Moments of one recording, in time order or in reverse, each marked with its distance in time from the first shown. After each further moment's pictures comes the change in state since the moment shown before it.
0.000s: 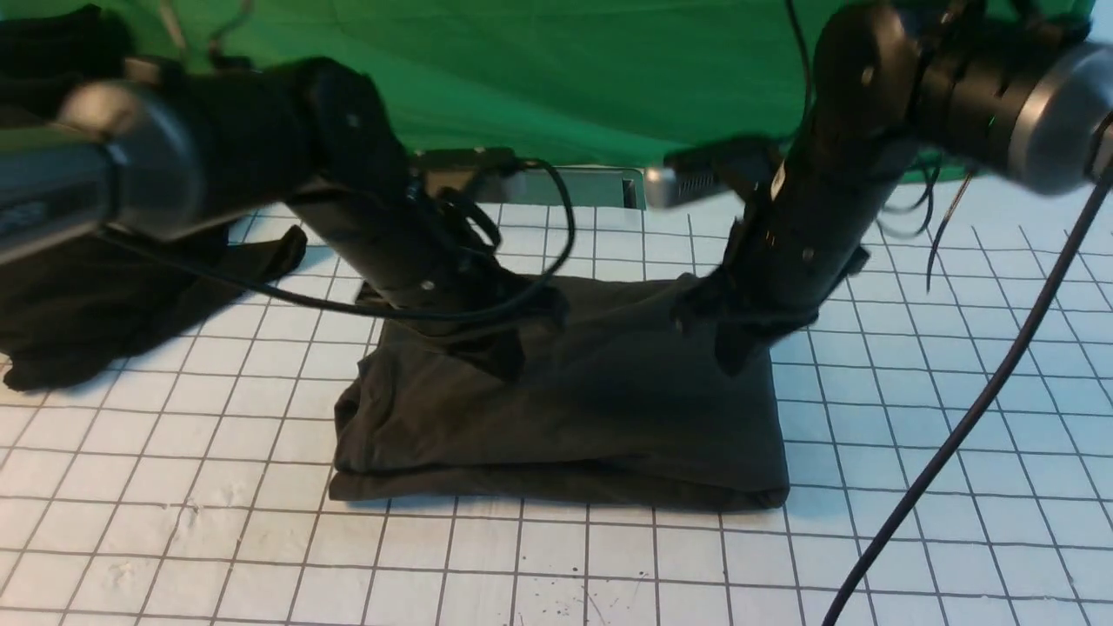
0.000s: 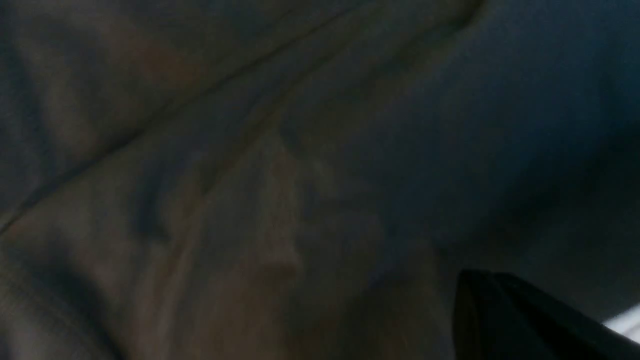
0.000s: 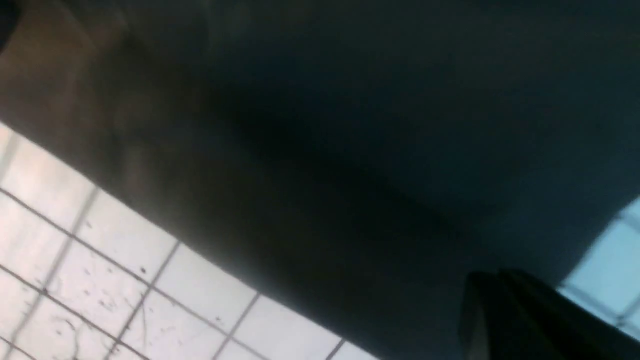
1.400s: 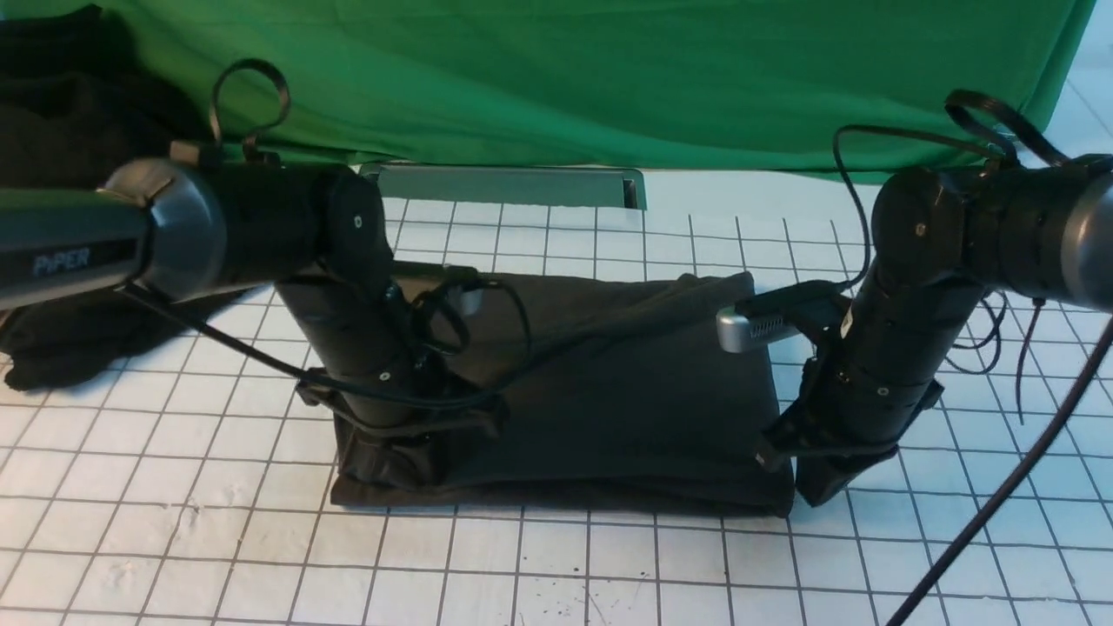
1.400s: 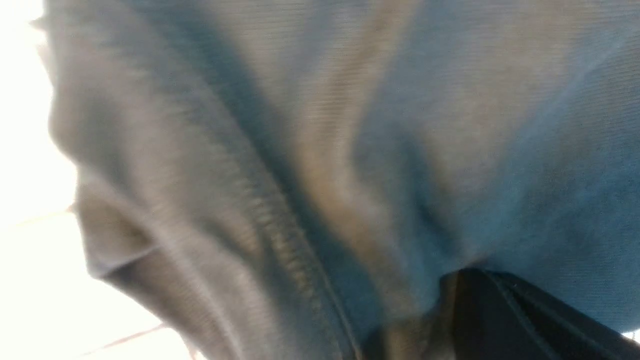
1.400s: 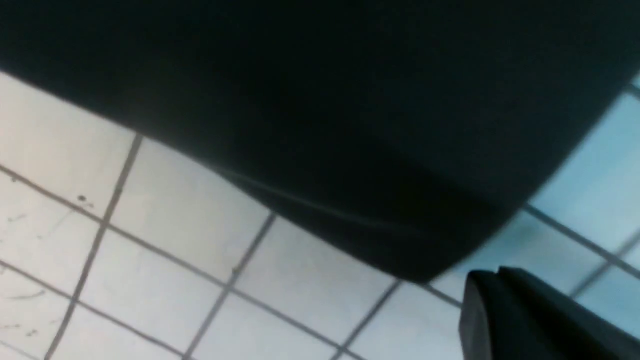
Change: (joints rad) right arm -0.081 -0.112 0.354 -0.006 -0.115 -0.052; left arm 0.029 -0.015 0.152 0.143 0.054 -0.073
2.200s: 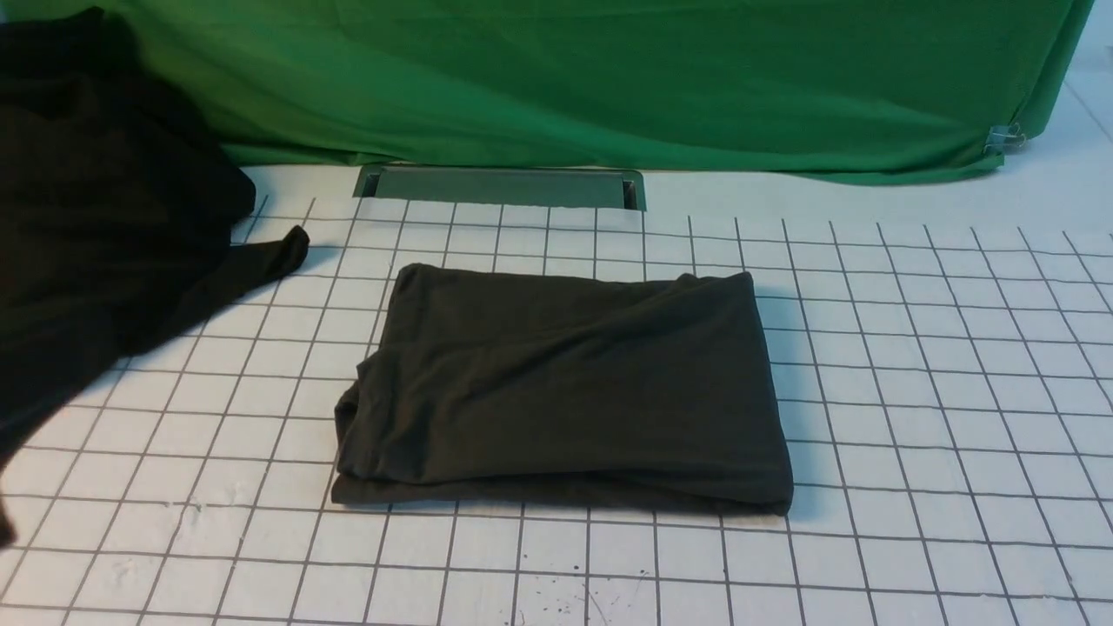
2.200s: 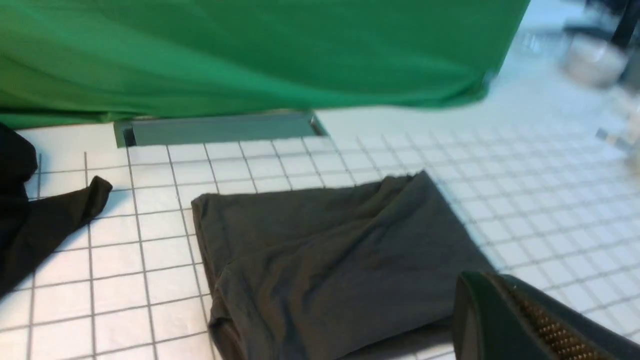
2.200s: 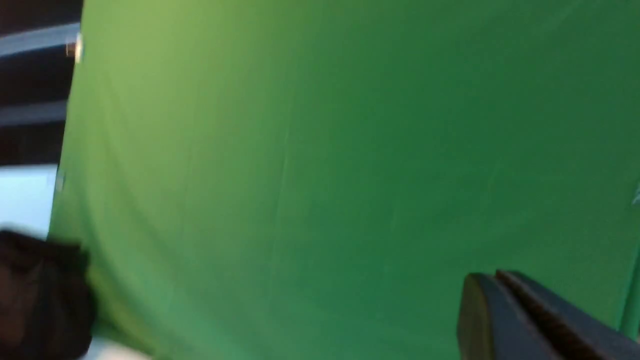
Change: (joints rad) right arm -0.002 -1.658 0.714 -0.095 -0.978 -0.053; left arm 0.000 -1.487 0.643 0.077 -0.361 -0.169
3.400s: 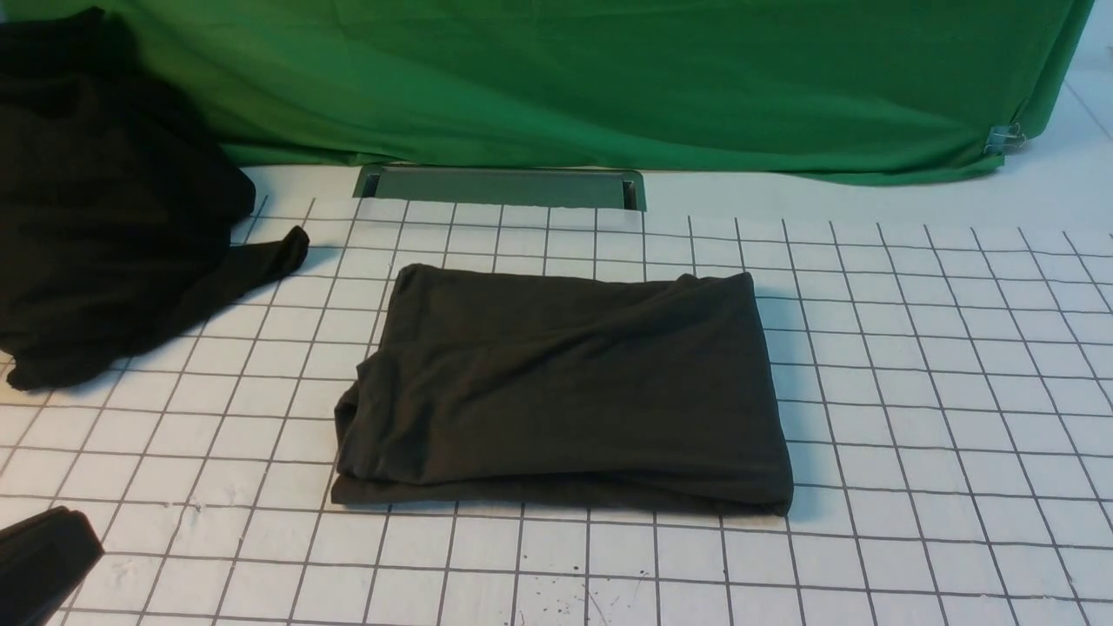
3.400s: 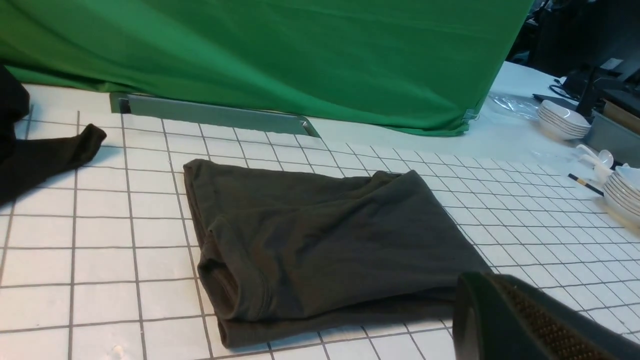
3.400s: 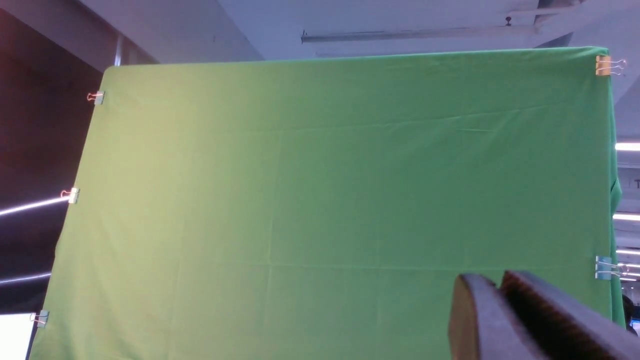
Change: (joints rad) right arm 0.000 -0.173 0.232 0.000 -0.289 0.057; left arm 0.000 -0.299 0.273 -0.021 -0.046 -0.047
